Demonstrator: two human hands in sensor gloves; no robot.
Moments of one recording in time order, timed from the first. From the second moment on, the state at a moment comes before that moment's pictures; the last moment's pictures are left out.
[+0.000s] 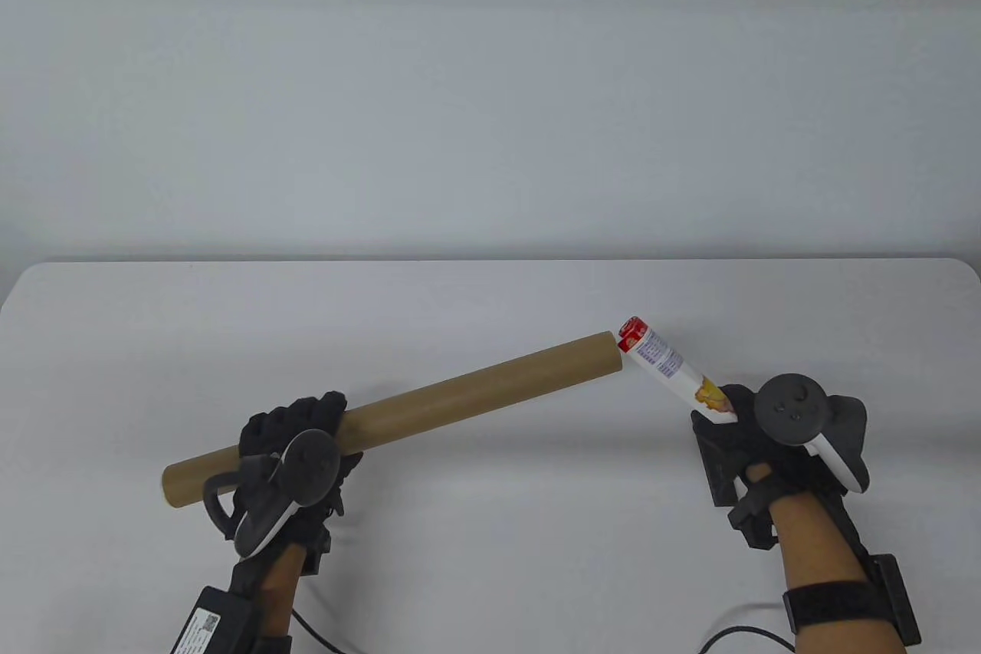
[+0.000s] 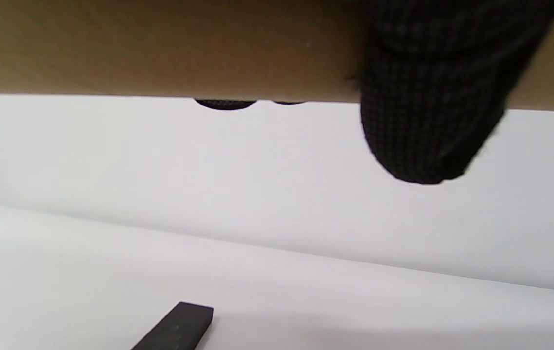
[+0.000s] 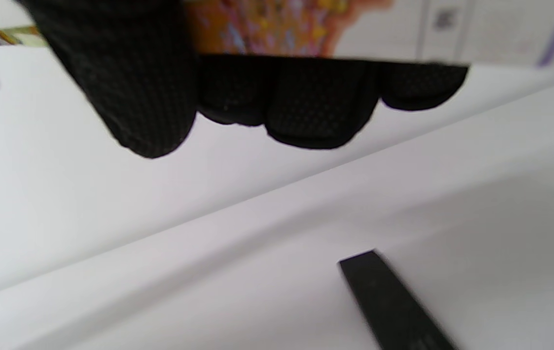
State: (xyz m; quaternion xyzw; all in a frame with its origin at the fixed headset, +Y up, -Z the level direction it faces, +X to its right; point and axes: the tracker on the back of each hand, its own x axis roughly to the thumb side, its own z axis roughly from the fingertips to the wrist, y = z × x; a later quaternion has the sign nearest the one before) left_hand -0.233 -0.658 -0.328 0.15 0.04 0.05 0.99; right_hand 0.291 -0.657 -0.374 0.01 -0.03 0.98 0.20
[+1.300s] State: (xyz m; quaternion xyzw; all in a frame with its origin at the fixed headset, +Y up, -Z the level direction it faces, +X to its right) left_hand -0.247 -0.695 -0.348 0.01 -0.02 0.05 1.00; right_hand 0.206 -0.639 -0.337 0.27 -0.20 0.91 0.26
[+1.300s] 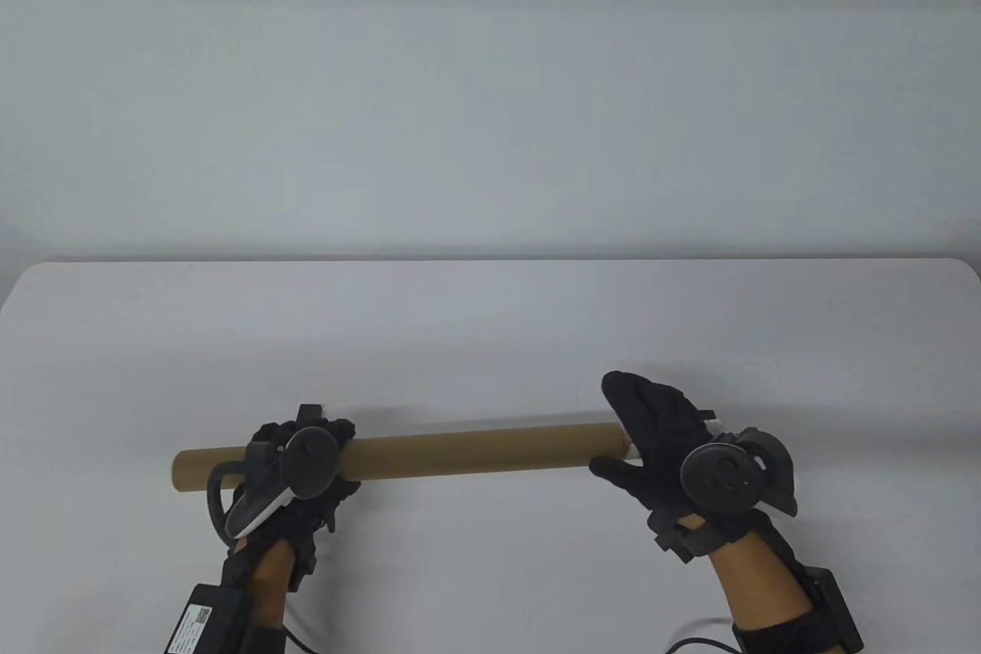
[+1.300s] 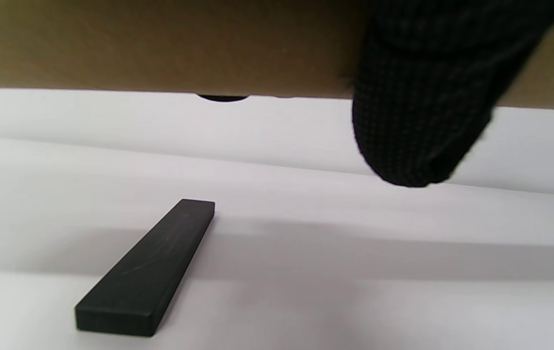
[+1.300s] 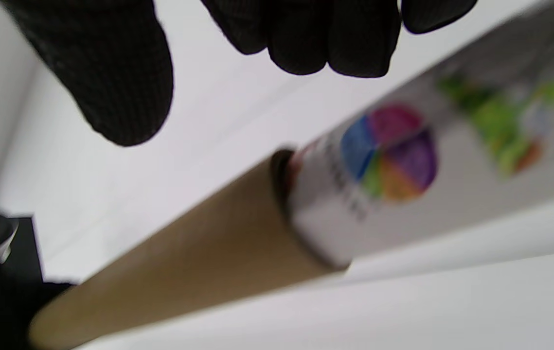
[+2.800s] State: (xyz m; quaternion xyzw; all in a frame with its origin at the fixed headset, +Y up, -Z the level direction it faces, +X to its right) left_hand -0.216 -0.687 -0.342 0.03 -0.06 0.03 1.00; right_hand 0.231 -0.697 -0.360 0.22 -0.06 0.77 0.59
